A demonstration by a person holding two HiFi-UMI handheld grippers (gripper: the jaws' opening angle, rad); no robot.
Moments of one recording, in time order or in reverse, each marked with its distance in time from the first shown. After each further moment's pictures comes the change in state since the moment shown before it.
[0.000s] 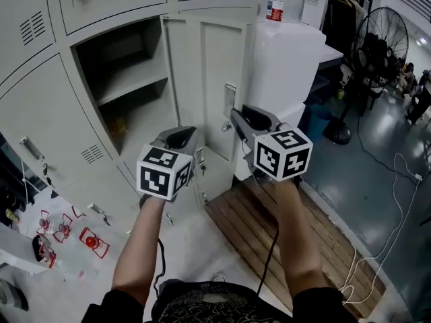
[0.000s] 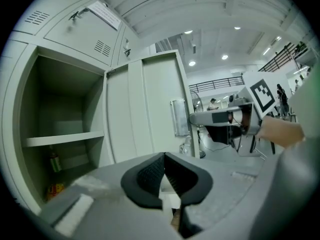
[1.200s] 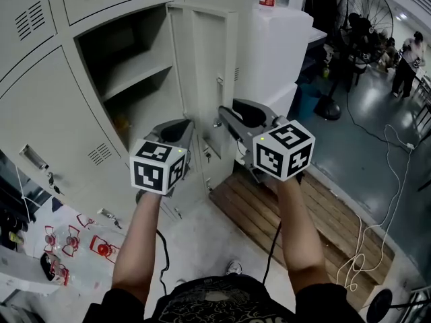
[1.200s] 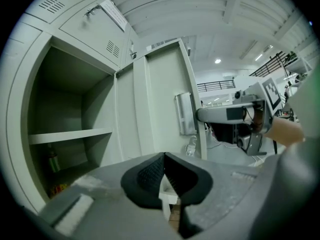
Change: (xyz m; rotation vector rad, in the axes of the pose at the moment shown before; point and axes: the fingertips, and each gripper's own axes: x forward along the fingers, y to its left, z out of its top) left arm -0.044 0.037 -0.018 0.011 -0.005 -0.110; right arm 0.008 0.094 0.004 -0.035 -0.015 0.028
